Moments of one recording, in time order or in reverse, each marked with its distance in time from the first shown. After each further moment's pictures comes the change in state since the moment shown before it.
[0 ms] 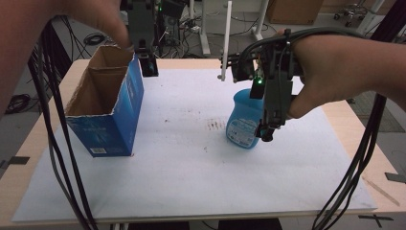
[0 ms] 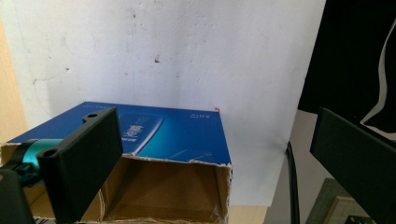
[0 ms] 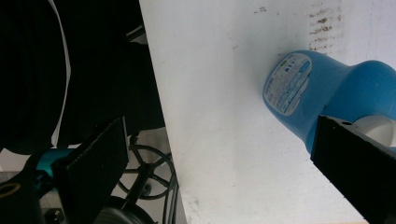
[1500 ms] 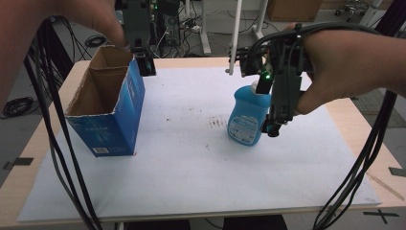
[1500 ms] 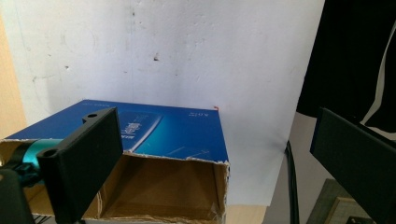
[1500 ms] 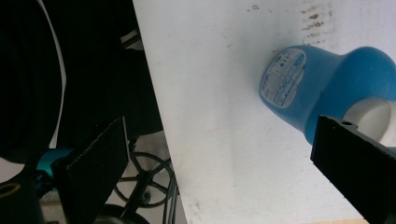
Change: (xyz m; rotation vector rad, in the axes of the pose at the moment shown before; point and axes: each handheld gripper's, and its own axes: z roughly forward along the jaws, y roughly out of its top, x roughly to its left) left arm -0.005 -0.004 -0.001 0.000 0.006 0.000; right arm 0.002 -0.014 -0.001 -0.032 -0.028 0.028
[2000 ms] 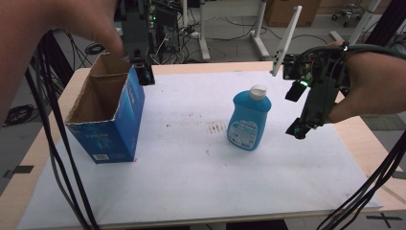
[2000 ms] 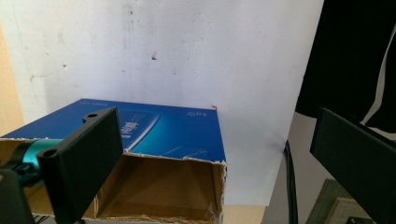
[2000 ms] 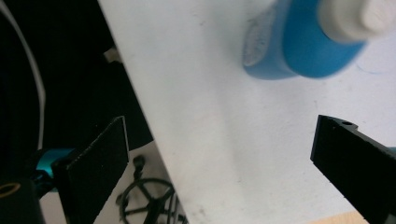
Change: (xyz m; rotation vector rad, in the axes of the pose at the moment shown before) left arm -0.003 0.000 0.002 0.004 0.002 -0.001; right arm -0.020 -0.073 0.017 -0.136 -0.012 0.177
